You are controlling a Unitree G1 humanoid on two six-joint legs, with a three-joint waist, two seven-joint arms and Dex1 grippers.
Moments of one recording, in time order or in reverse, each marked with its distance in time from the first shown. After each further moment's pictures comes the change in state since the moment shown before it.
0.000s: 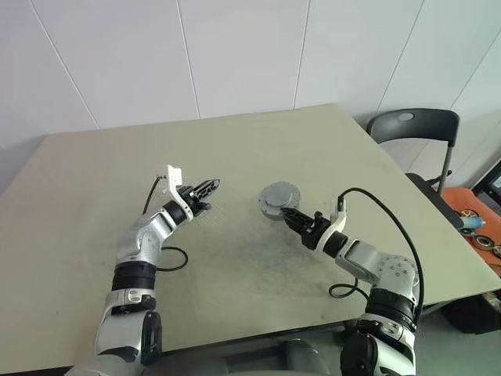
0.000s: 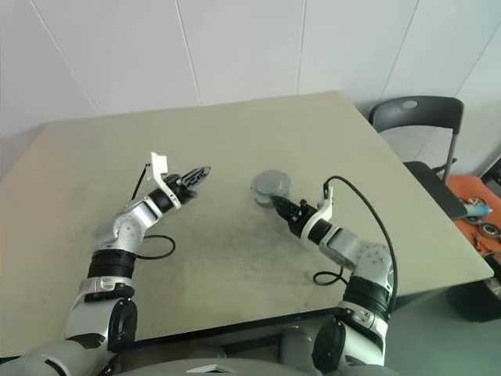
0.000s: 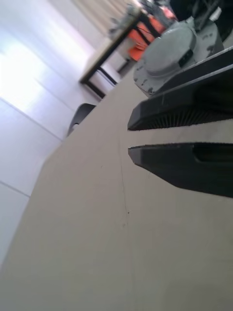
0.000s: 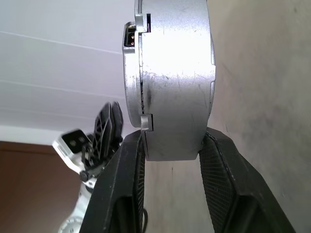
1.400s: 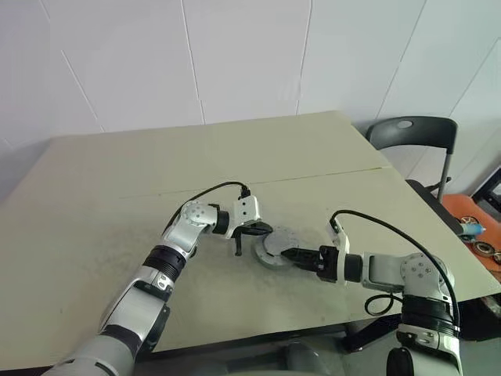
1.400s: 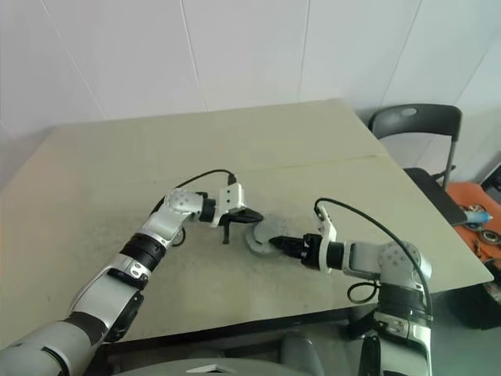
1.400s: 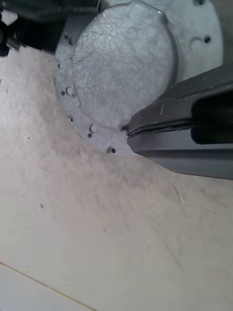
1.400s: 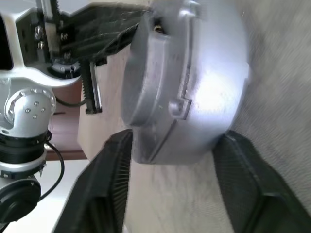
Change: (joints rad) left arm -0.163 0.062 -0.680 0.248 0.666 -0.743 -0.478; right arm 0.139 -0.274 0.268 -0.084 -0.034 0.334 0.182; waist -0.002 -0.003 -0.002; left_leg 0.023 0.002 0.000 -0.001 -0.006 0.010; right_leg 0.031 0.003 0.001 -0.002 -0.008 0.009
